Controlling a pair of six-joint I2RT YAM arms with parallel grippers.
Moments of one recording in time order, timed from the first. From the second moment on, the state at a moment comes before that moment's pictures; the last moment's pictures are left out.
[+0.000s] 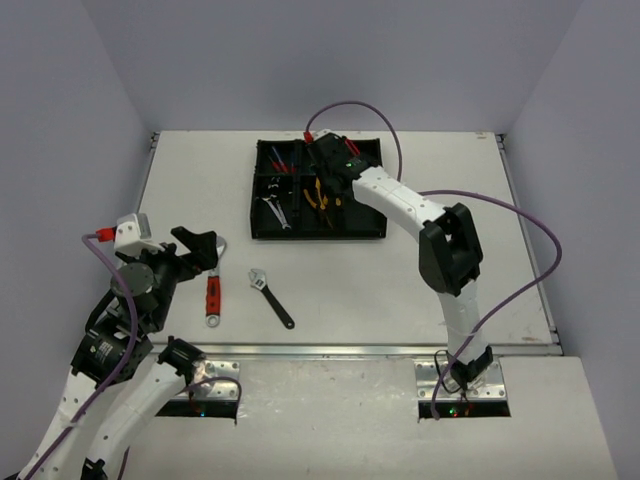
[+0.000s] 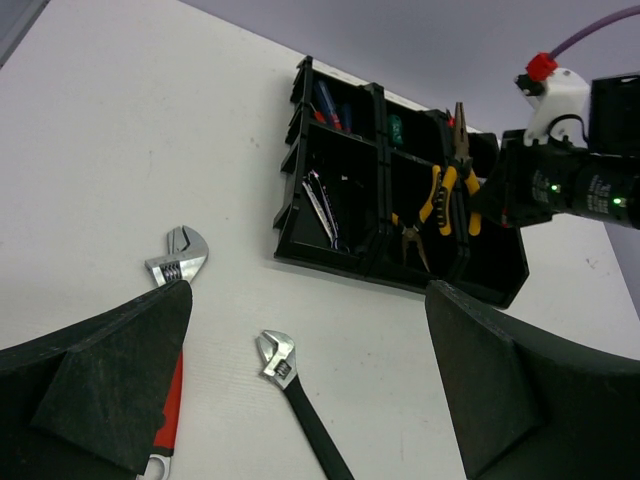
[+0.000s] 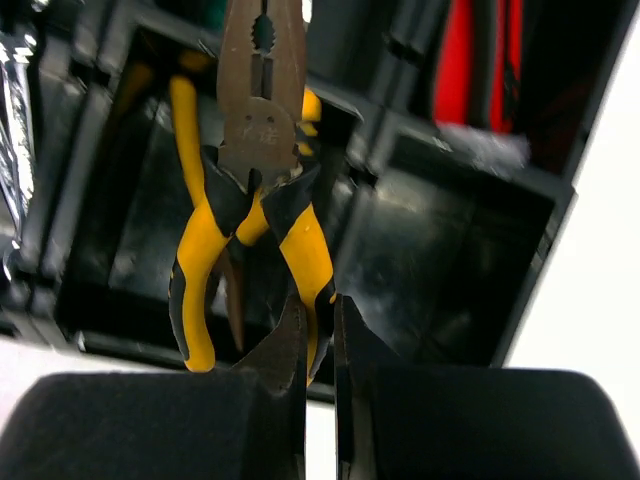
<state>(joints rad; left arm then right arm) -0.44 0.37 0.79 -0.63 -0.46 -0.51 0.63 2.10 1.81 -0.59 0.39 0.08</state>
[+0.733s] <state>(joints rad) -0.44 0.39 0.79 -0.63 -0.46 -0.51 0.67 2.24 1.93 -0.66 0.40 0.09</state>
